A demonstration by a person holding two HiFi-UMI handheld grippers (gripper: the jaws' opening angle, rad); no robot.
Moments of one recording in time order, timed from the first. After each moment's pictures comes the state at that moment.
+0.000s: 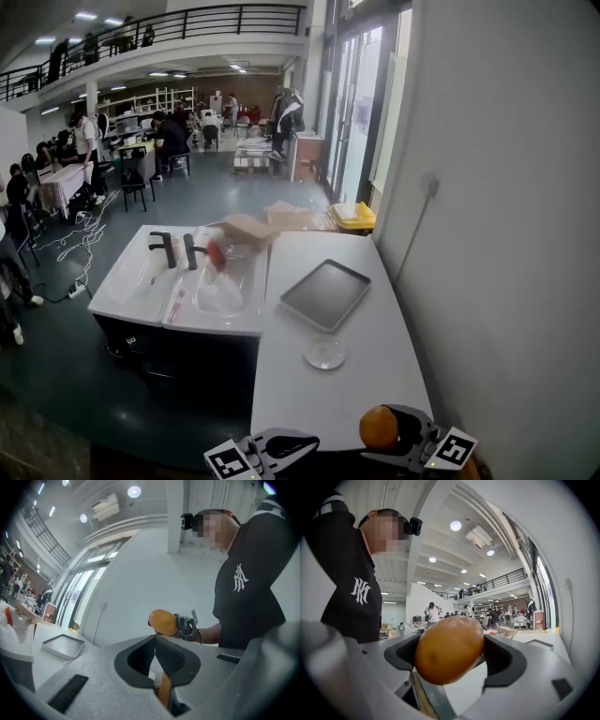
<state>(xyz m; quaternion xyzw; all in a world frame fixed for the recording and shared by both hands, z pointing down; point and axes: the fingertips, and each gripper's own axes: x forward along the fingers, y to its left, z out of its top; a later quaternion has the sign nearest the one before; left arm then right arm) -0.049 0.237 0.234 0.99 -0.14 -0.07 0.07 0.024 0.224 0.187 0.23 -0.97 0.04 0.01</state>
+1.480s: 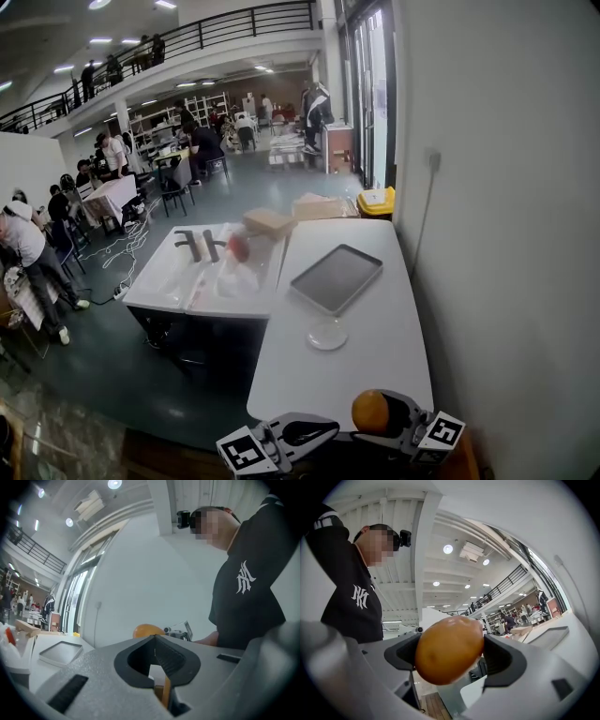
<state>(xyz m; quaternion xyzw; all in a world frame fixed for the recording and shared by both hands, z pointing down) 0.099 0.284 0.195 0.98 -0.18 0.00 0.03 0.131 0.247 0.204 0.14 -0.98 0.11 -0.13</state>
